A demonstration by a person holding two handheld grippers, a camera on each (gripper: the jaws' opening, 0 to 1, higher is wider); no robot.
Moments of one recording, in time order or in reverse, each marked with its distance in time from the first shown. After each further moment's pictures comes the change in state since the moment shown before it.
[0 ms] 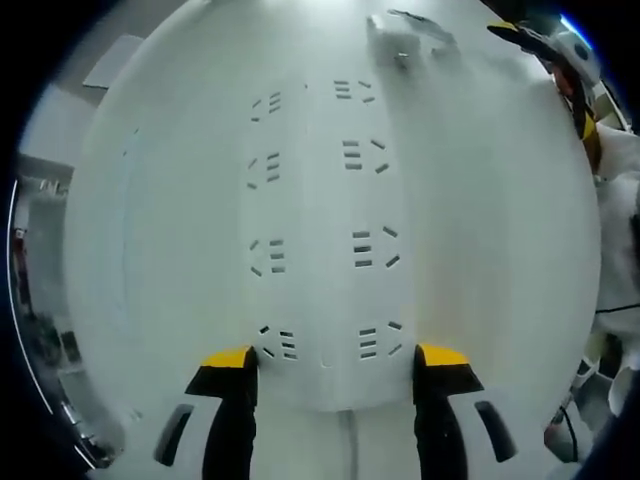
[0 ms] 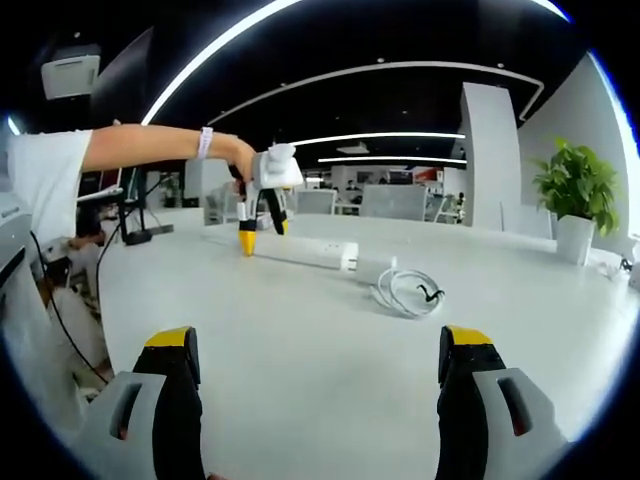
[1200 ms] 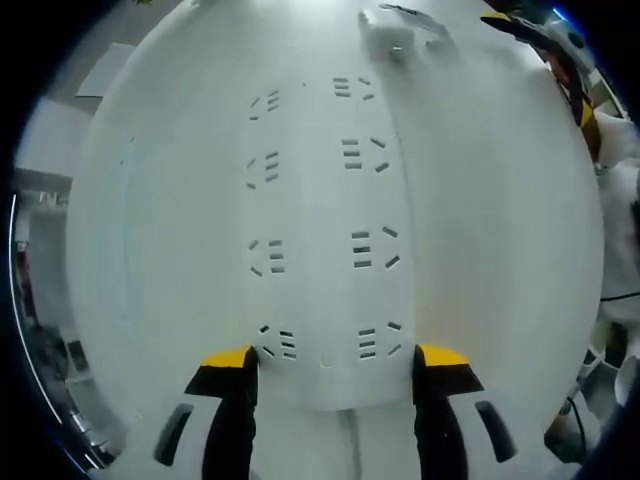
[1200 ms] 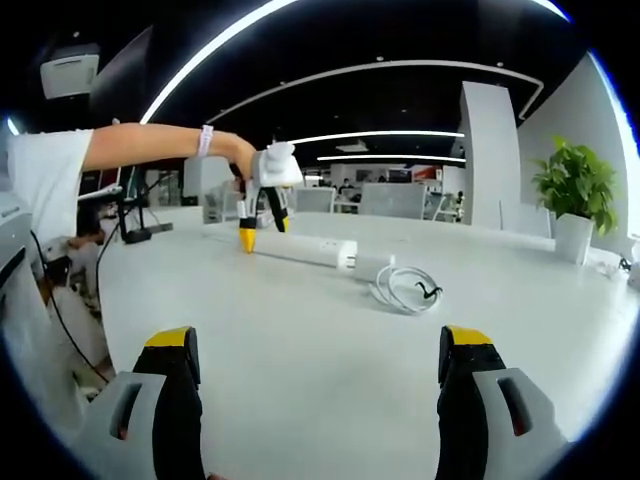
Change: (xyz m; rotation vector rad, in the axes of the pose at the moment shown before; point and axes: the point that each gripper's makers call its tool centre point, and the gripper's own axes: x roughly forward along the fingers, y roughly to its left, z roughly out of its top) left arm 0.002 0.013 -0.002 0.040 0.011 0.015; right arm -0.001 0.002 -0.004 -0.002 0.009 -0.003
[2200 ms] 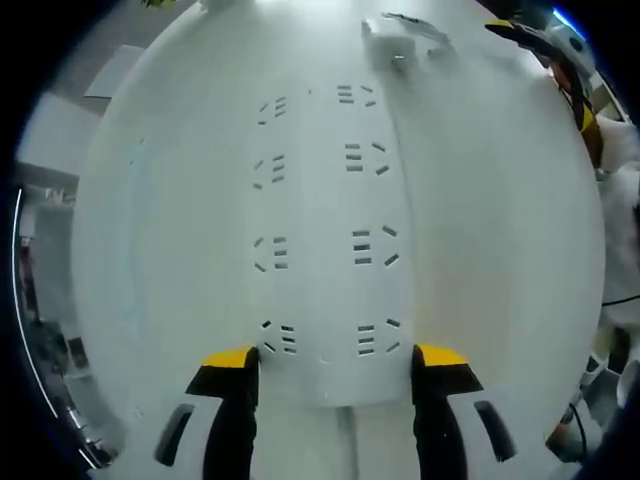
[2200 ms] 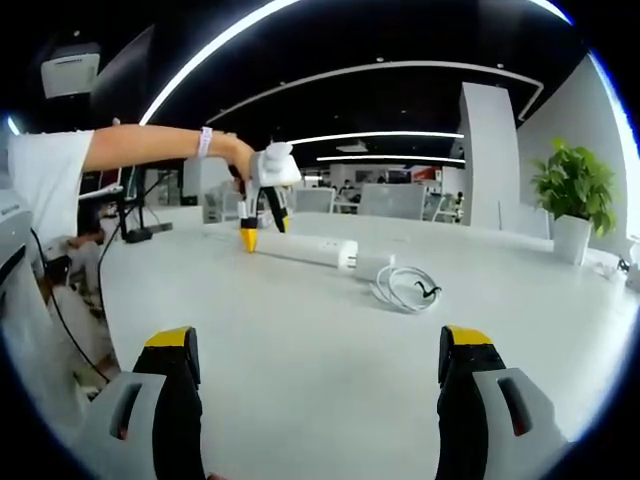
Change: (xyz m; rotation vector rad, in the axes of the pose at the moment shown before) left arm -0.005 0.000 0.000 -0.030 -0.062 0.021; right arm -0.007 0.002 0.001 -0.005 0.002 -0.006
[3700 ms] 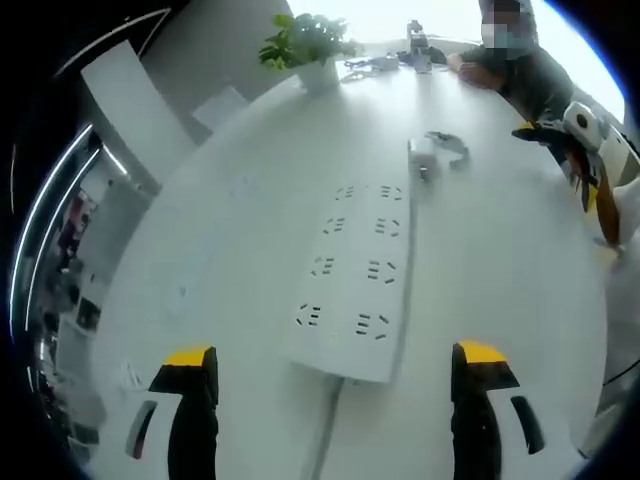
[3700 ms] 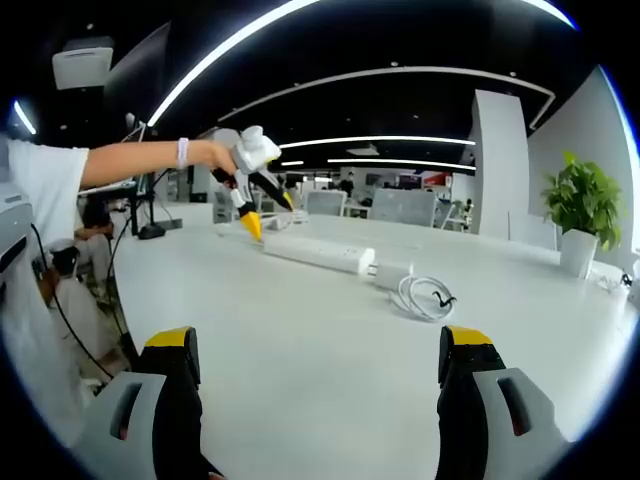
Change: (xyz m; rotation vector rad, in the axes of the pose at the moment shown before) left arm -0.049 0.004 -0.007 -0.258 -0.502 0.190; right arm -0.005 0.023 0.008 -0.037 -0.012 0.039
